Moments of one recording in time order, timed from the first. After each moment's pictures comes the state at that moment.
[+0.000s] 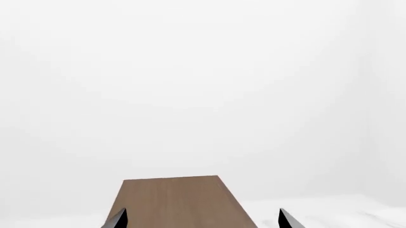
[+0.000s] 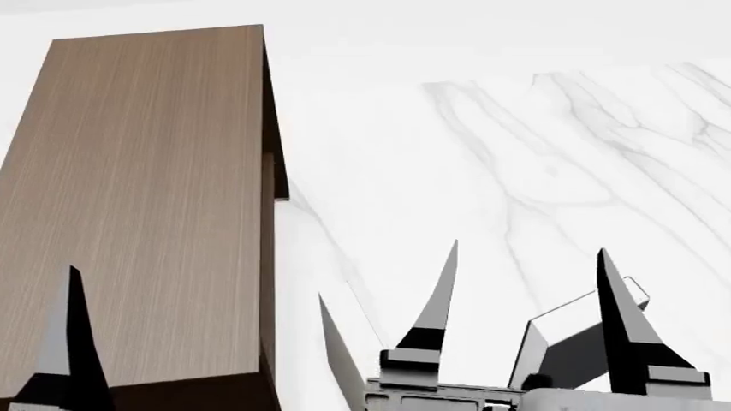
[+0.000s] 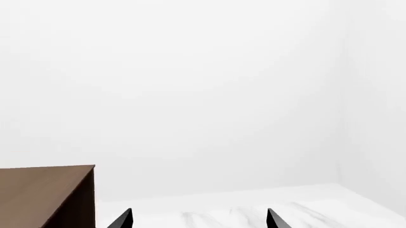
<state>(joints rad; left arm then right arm) -0.03 -0.35 0.22 1.01 -0.29 -0.50 -0.45 0.11 0.26 -0.20 -0.84 0.18 0.50 0.41</state>
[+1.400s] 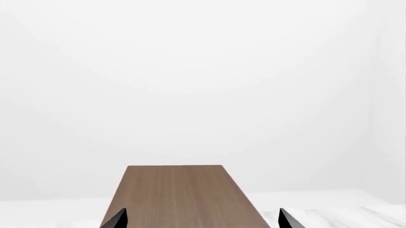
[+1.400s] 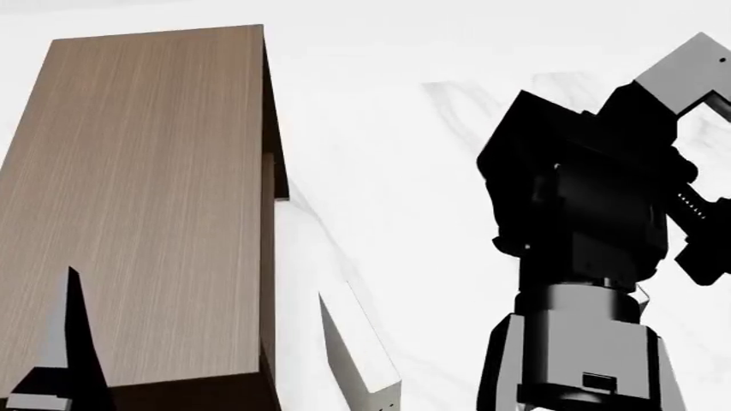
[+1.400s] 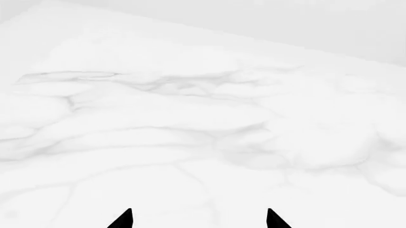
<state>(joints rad) -0.04 -0.41 0.24 0.97 -0.39 -0.46 -0.54 1.37 0.03 0.15 0.93 0.35 0.55 1.32</state>
